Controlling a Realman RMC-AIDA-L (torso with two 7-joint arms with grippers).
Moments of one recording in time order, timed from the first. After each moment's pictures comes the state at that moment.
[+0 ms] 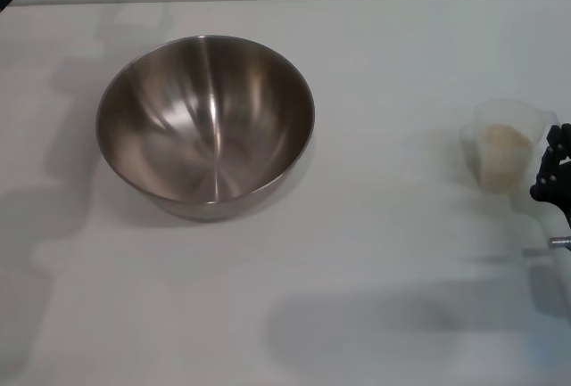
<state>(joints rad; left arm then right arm) -0.38 -2.07 -1.63 -1.30 2.46 -0.17 0.44 0.30 2.08 -0.09 0.37 -1.28 -1.38 -0.20</state>
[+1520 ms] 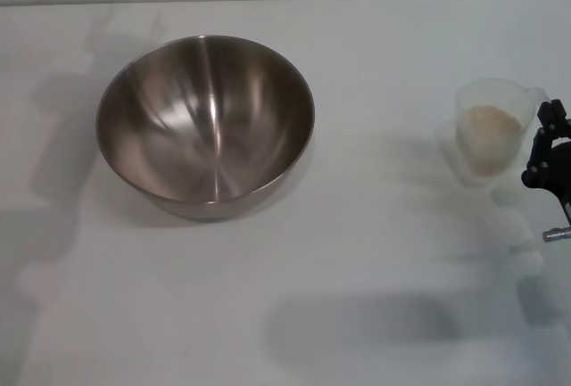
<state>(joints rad) -0.27 -2.07 -1.59 -1.43 2.42 -0.17 0.44 0.30 2.08 -0.09 0.36 -1.39 -1.48 -0.25</state>
